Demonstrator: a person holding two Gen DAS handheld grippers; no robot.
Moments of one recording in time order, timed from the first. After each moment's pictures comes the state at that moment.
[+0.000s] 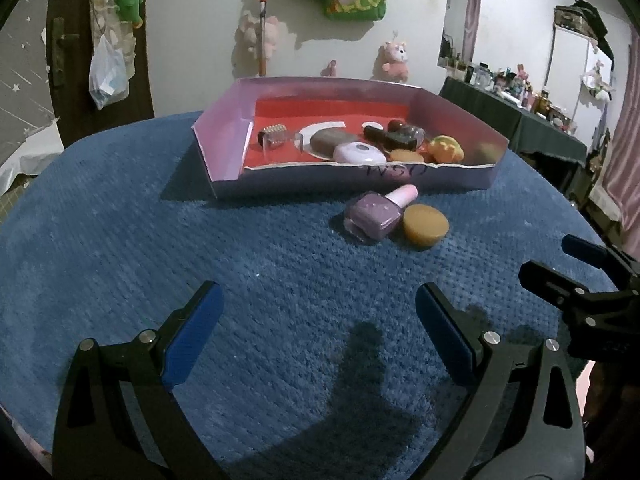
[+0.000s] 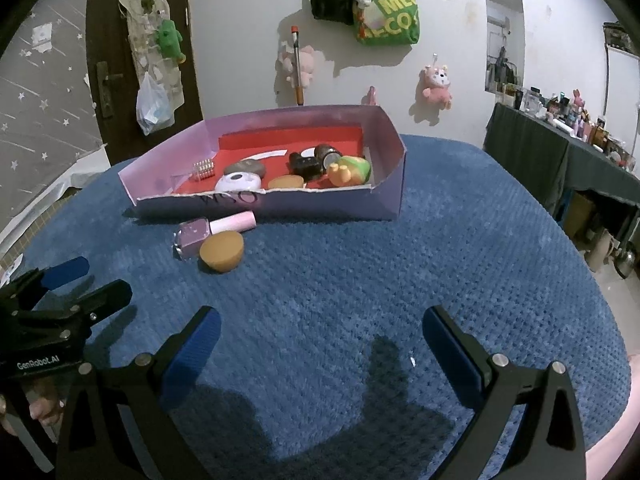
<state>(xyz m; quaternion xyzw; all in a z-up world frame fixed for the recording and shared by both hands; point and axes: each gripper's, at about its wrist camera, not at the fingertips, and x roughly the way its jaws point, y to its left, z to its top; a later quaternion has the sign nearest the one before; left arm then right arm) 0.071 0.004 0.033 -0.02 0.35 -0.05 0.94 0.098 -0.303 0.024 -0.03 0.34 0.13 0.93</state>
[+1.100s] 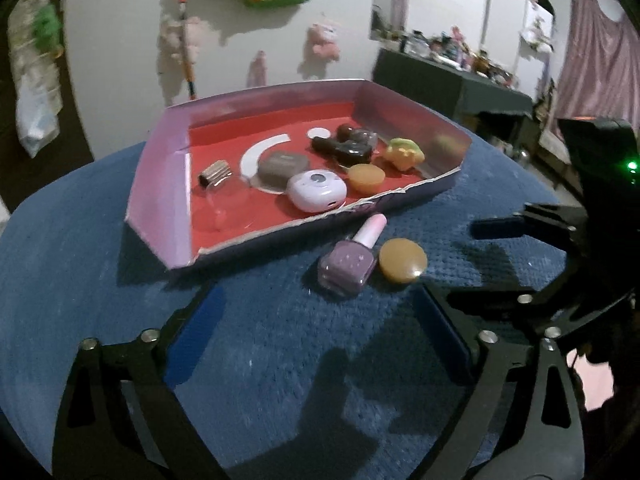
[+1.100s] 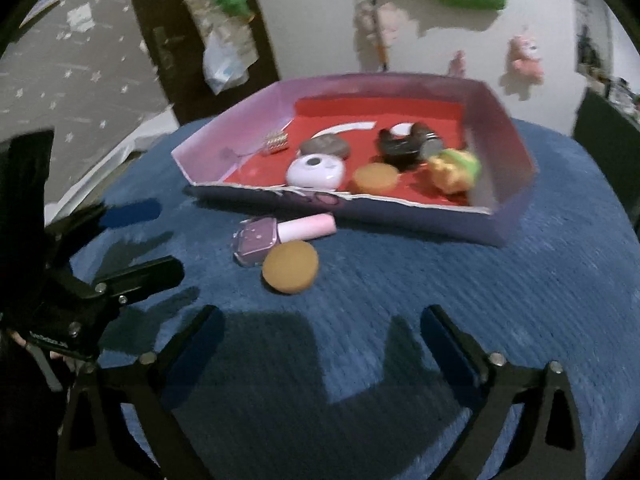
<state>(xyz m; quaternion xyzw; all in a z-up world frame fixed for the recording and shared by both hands) 0.132 0.004 0.065 0.05 0.38 -0.18 0.91 0.162 -0.269 0.028 -0.04 0.42 0.29 0.86</state>
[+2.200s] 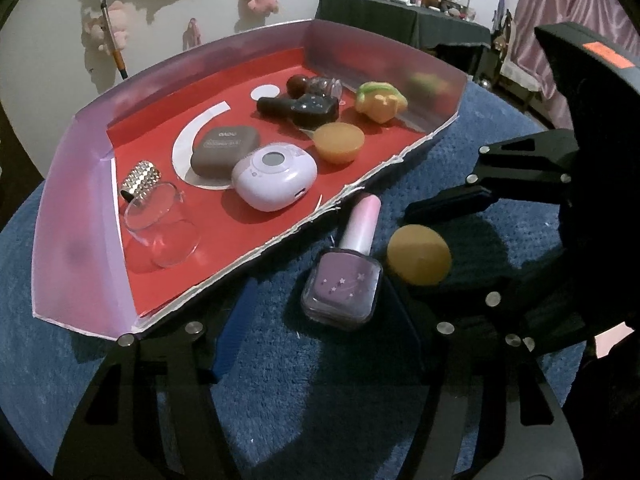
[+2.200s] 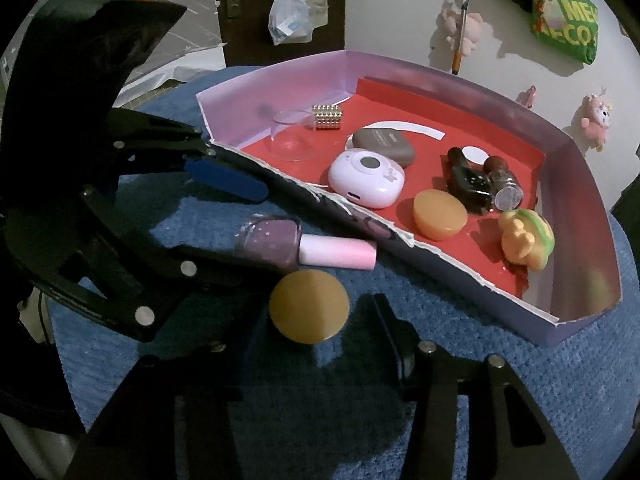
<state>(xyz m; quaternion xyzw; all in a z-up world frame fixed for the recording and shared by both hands) 0.184 -0.023 0.038 0.13 0.45 -0.26 0.85 0.190 -0.227 0.015 -0.17 0.41 0.36 0.82</state>
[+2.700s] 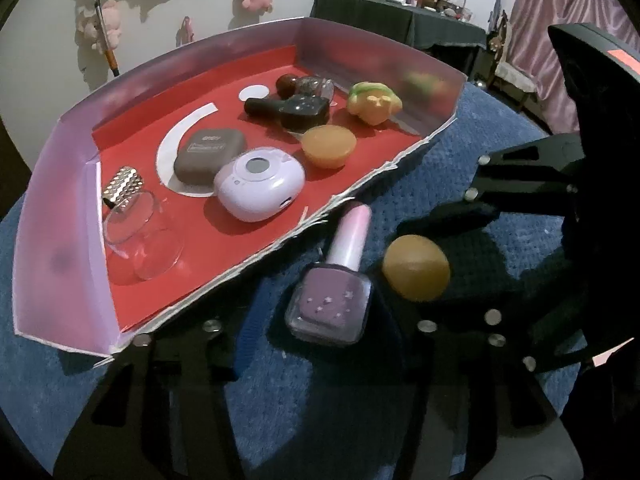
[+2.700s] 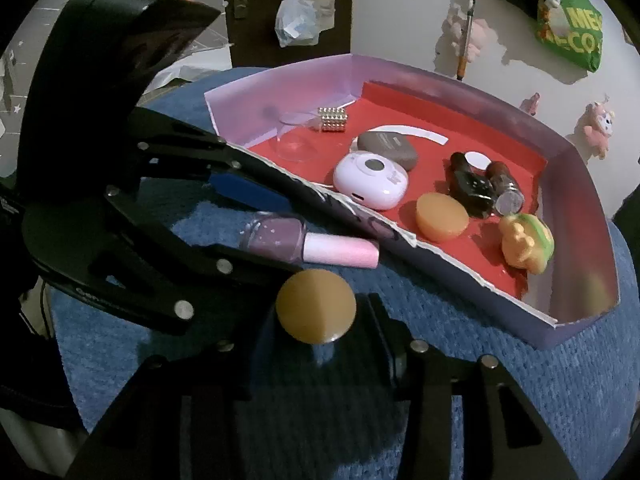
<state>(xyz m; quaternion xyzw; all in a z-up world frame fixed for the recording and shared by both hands) 0.192 -0.033 0.033 0.12 0.45 -0.27 0.84 0.187 -0.228 0.015 -0.18 0.40 0.37 0.82</state>
